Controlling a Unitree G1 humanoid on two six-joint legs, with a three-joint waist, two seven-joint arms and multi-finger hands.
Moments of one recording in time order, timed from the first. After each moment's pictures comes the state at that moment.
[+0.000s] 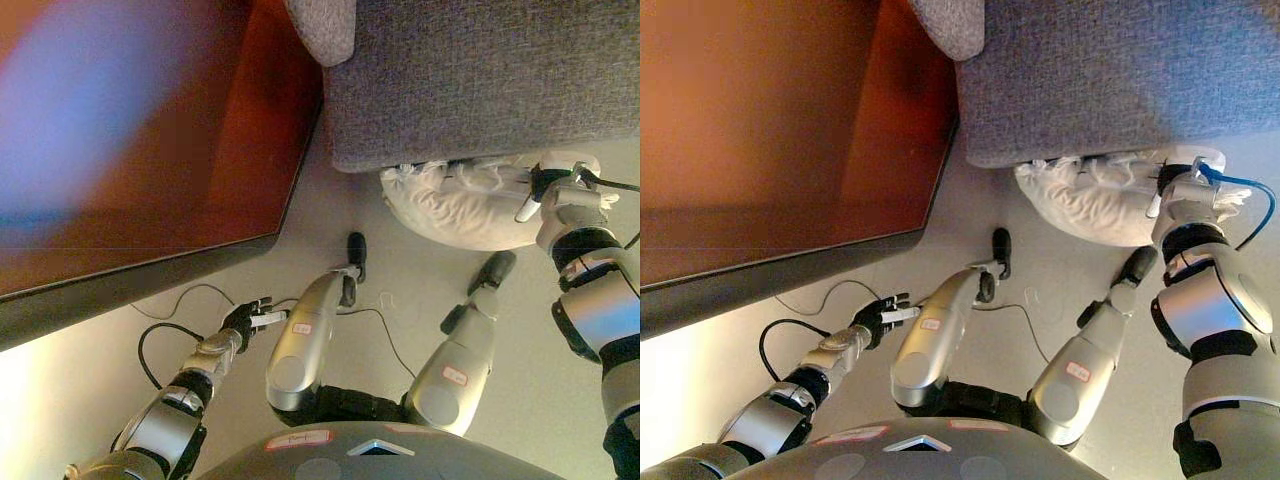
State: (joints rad) left arm -0.22 0.28 -0.39 1.08 -0.45 0.02 -0.08; right arm -0.93 -0.67 0.66 1.24 -0.66 0.29 0.12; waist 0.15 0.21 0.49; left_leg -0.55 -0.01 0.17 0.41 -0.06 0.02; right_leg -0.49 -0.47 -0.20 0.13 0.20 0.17
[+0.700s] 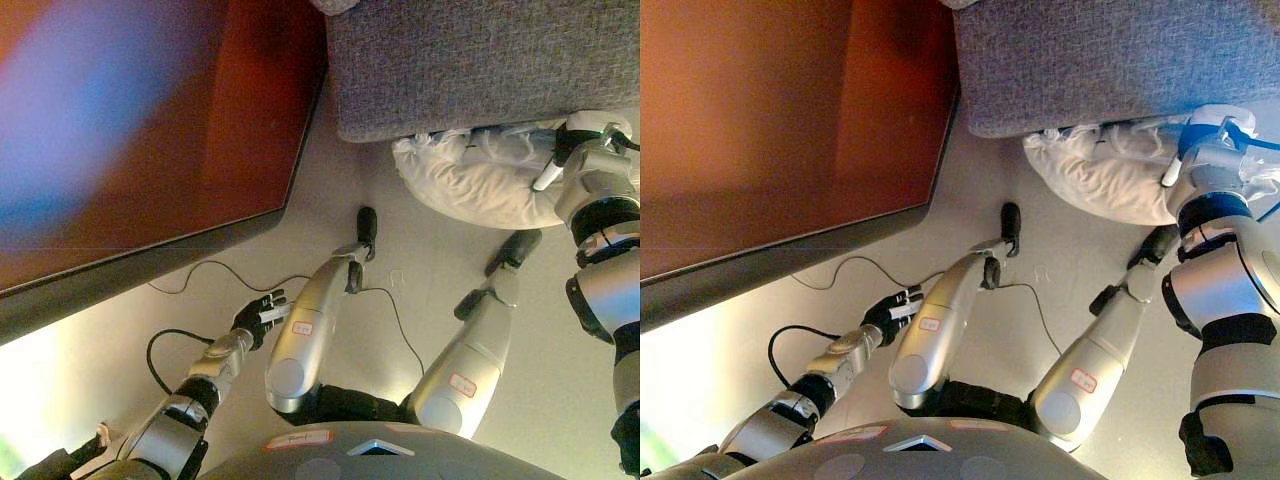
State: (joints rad) left arm -0.14 0.27 -0.41 0.96 -0.62 -0.02 -0.08; right arm -1.09 -0.72 0.66 1.26 -0.61 0.32 0.12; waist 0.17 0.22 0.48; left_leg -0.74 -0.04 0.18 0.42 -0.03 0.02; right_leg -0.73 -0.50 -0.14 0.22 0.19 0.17
